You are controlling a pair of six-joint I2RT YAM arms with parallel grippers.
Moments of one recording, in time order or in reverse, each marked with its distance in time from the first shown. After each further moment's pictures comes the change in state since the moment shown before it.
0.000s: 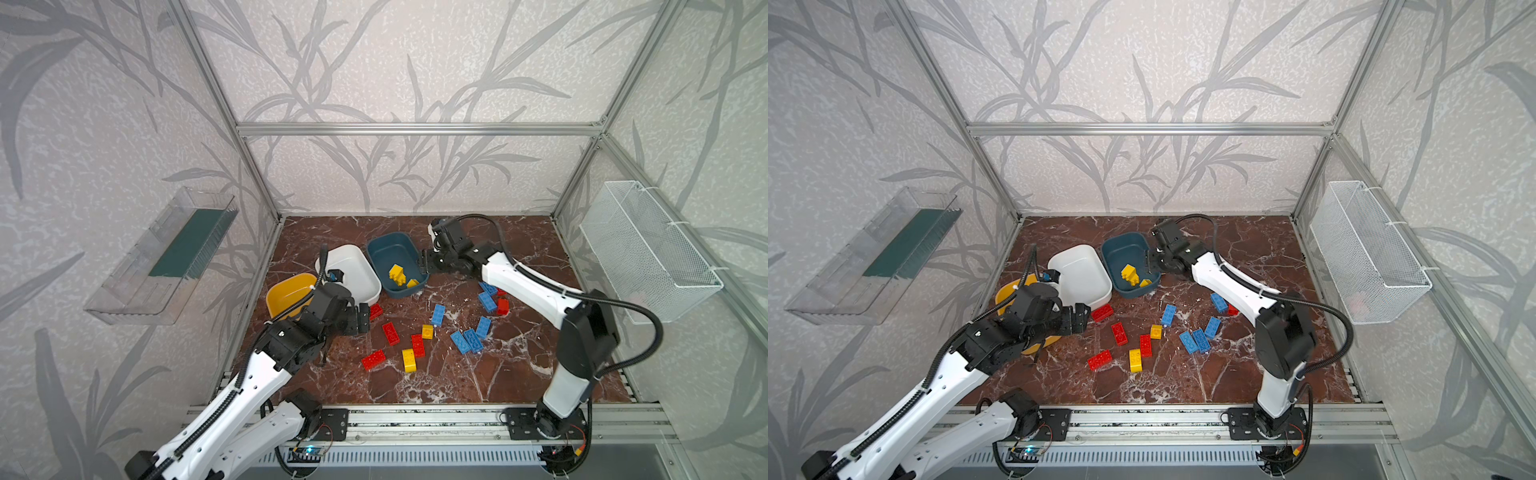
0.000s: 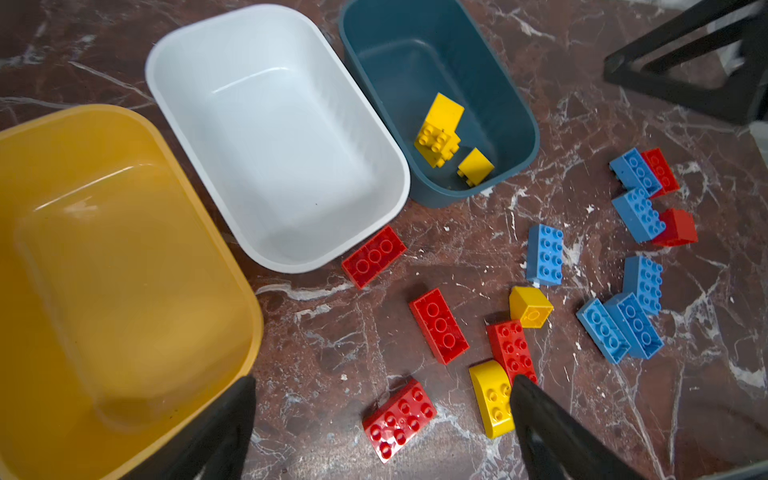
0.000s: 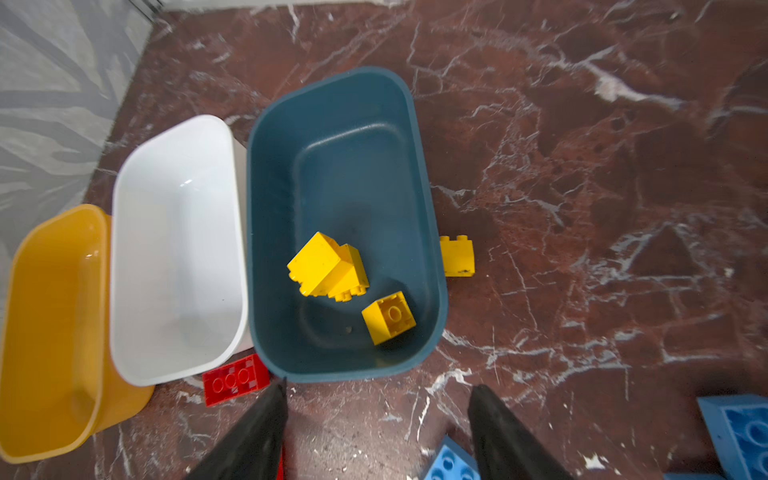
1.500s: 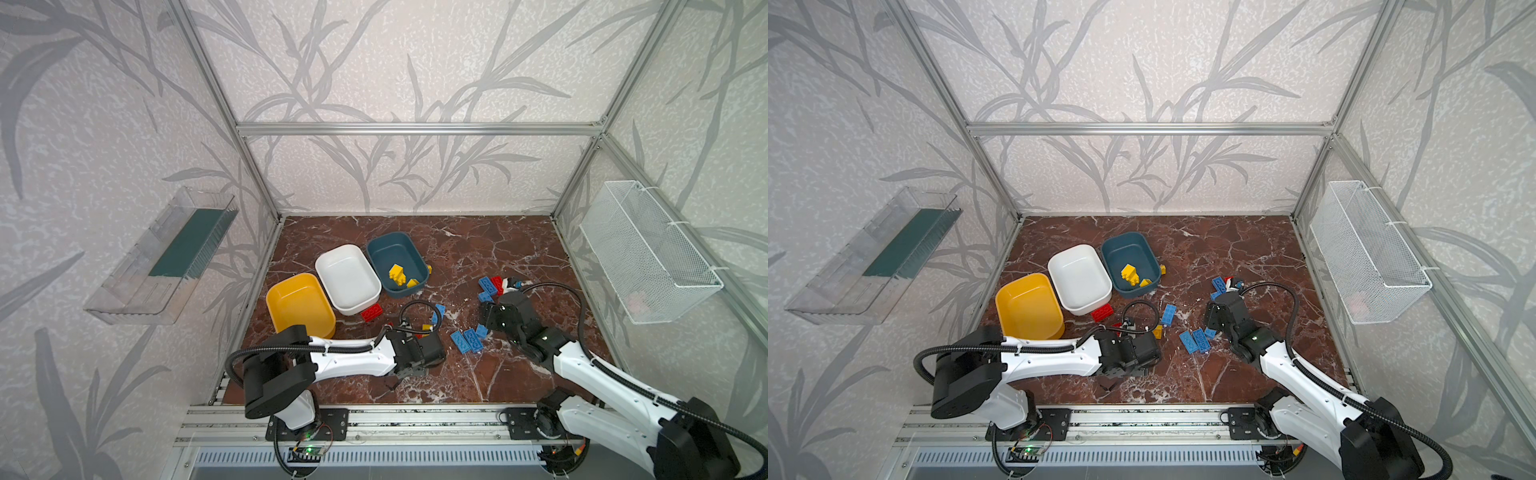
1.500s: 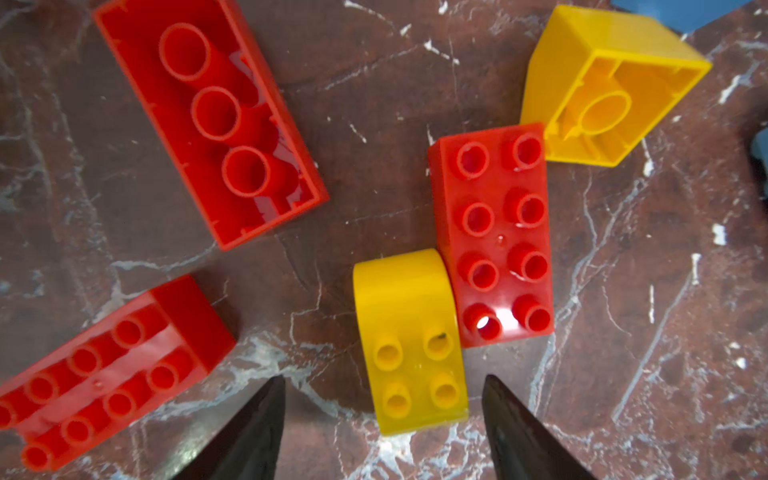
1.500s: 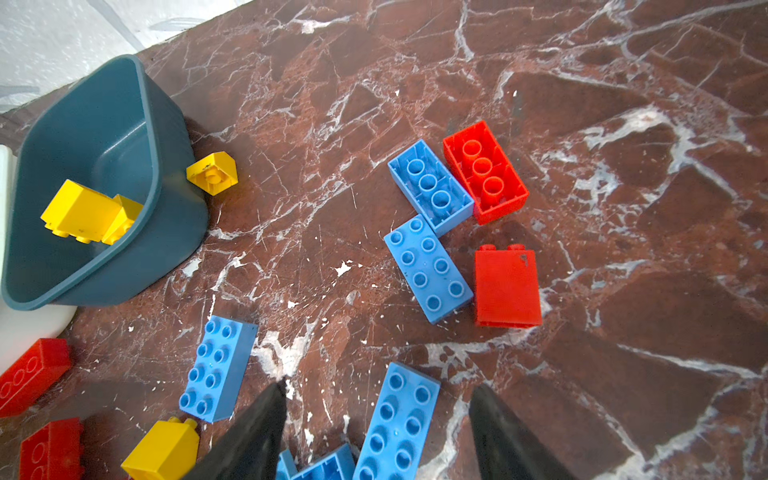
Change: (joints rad) left arm -0.557 0.744 0.002 0.197 -0.067 -0.626; right arm -0.121 -0.684 -0.948 0.325 0.248 0.174
